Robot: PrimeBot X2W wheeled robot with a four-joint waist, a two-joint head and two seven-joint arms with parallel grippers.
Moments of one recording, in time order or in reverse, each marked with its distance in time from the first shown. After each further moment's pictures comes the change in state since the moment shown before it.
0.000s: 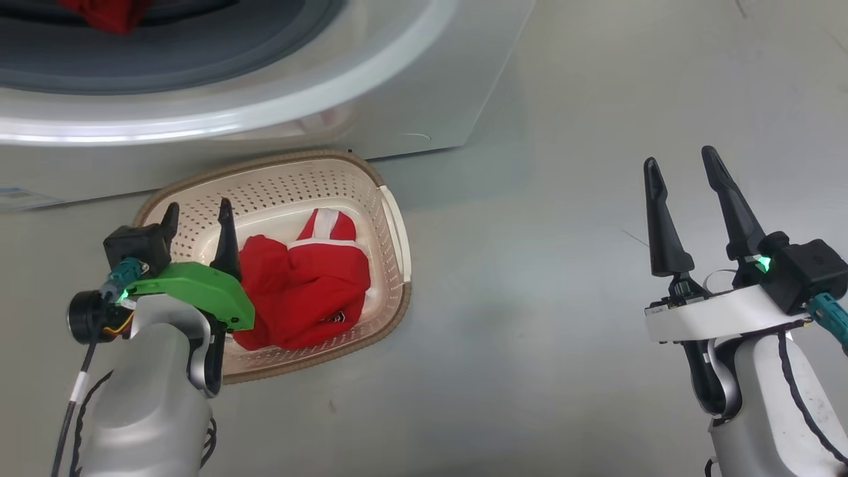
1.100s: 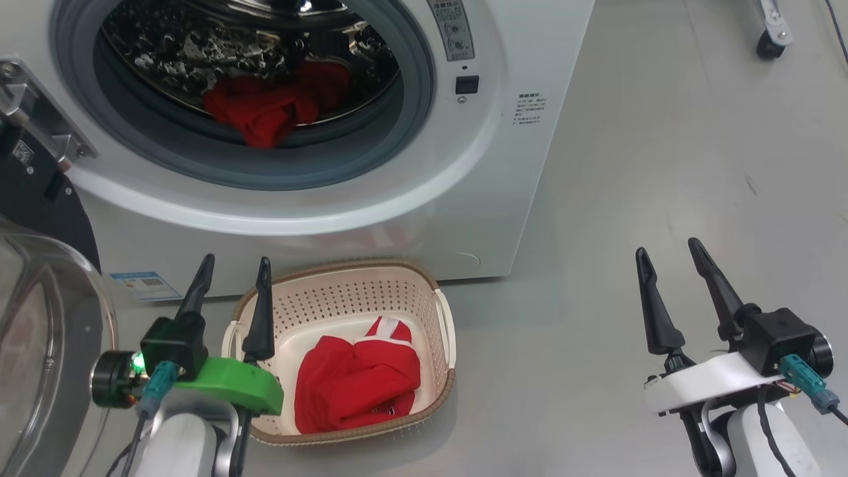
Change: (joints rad) left arm 0.346 -0.003 -0.003 -0.488 0.149 0.011 0.001; right arm 0.145 -0.007 -0.010 0.072 -0.034 -0.002 0.000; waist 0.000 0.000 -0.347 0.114
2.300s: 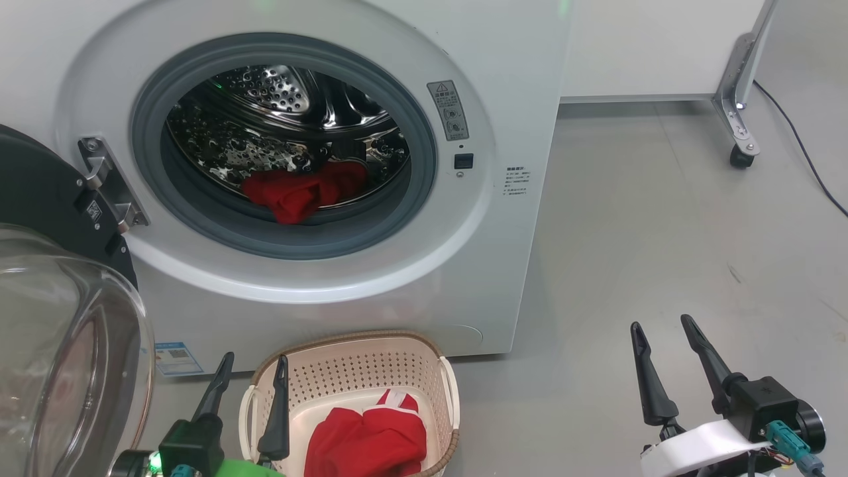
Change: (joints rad) left arm 0.293 0.004 -0.034 -0.163 0.000 0.024 0.000; right arm 0.180 0.012 0.021 -0.021 0.001 -0.043 0.002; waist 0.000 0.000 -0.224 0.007
